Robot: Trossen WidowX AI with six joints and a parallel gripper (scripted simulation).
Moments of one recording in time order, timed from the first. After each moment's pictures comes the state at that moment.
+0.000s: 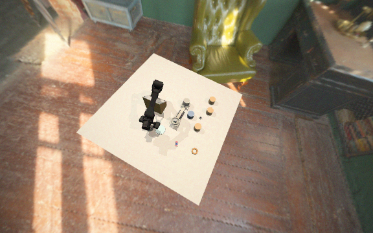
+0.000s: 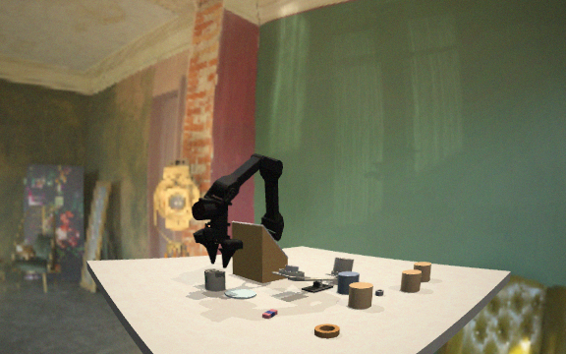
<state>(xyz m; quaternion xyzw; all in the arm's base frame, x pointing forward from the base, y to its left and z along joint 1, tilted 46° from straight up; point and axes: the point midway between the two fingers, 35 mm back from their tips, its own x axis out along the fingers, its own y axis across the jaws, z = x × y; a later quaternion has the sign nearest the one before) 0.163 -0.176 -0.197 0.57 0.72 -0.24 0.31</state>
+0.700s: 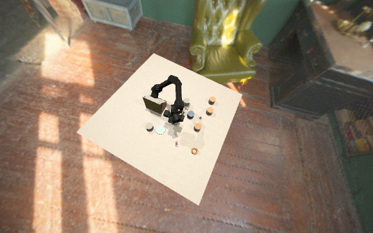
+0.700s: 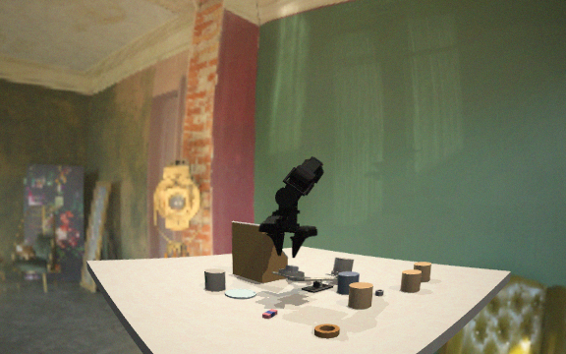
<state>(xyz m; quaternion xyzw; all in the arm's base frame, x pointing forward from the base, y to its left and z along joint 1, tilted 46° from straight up) 0.325 -0.077 -0.068 0.57 0.73 -0.20 0.34</state>
